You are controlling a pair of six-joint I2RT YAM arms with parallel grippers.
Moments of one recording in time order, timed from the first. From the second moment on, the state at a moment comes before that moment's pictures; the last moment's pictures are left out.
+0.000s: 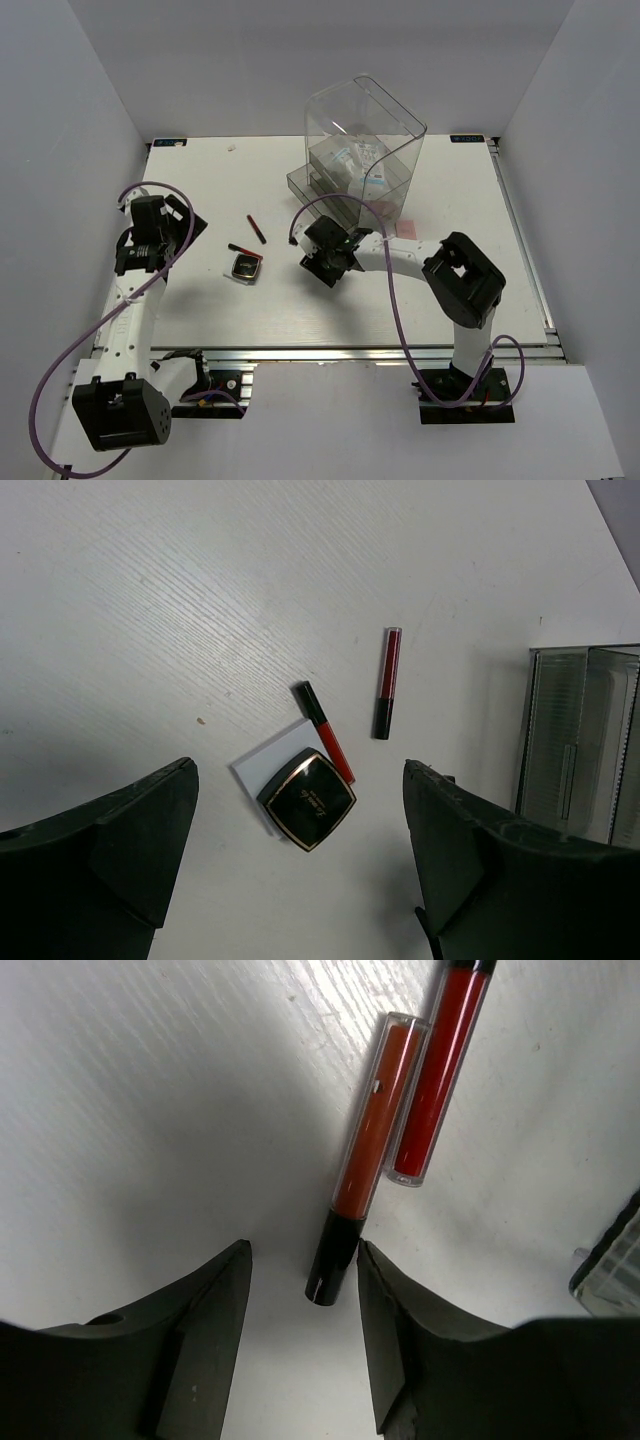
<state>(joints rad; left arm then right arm) 0.10 1.02 0.91 -0.57 -0.09 -0.70 0.91 1.88 1.22 -0.40 0.04 -0.18</state>
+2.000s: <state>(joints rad) 0.10 1.17 0.73 -0.50 0.15 -0.88 0.80 1.75 1.47 -0.29 0.06 -0.23</state>
